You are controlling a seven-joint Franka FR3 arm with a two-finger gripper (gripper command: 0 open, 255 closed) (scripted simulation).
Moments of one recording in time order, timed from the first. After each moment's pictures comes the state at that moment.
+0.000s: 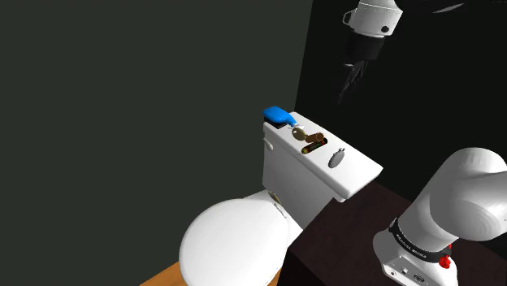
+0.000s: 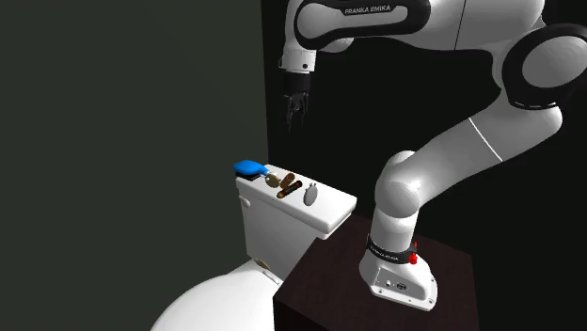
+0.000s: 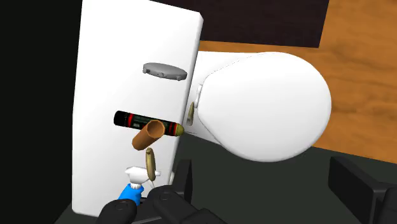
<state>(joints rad) 0.01 -0.79 -0.03 -2.39 0.04 1.68 -0.12</state>
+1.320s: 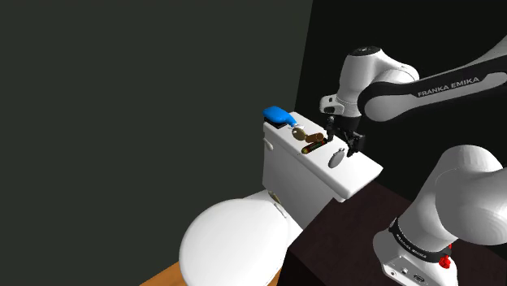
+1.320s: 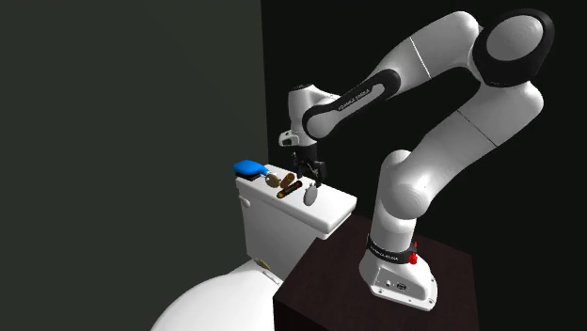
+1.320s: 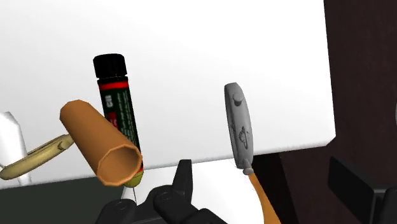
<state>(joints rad) 0.18 -0.66 -0.35 -2.83 -0.41 2.13 -1.18</state>
